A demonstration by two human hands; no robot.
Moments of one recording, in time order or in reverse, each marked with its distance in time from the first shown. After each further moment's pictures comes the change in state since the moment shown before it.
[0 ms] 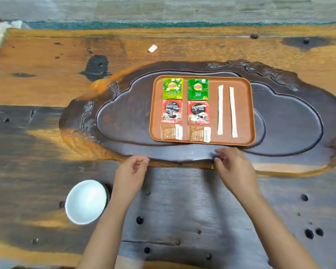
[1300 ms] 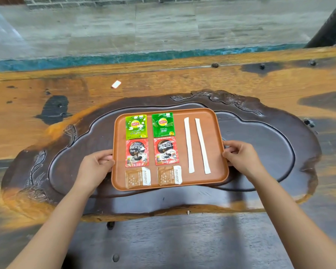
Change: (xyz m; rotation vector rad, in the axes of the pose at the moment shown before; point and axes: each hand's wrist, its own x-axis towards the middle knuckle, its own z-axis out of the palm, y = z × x) left_hand 0.149 0.037 0.018 -0.062 -0.053 -0.001; right_hand 0.139 0.107 -0.031 0.374 0.021 0.264
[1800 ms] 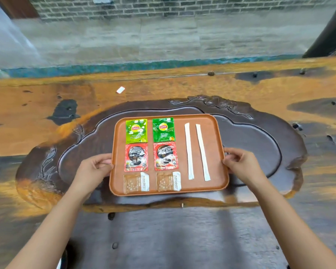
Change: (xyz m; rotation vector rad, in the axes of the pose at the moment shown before) left_hand -0.042 0.004 -0.015 -0.110 -0.035 0.029; right_hand -0.043 -0.005 -0.025 0.081 -0.010 0.031
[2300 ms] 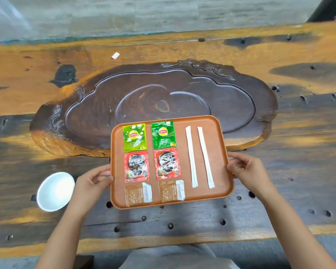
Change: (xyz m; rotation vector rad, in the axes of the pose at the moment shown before) left_hand -0.189 -0.039 0.000 -0.015 -0.015 -0.076; right_hand -0.168 0.045 -0.058 0.058 -0.107 0.051
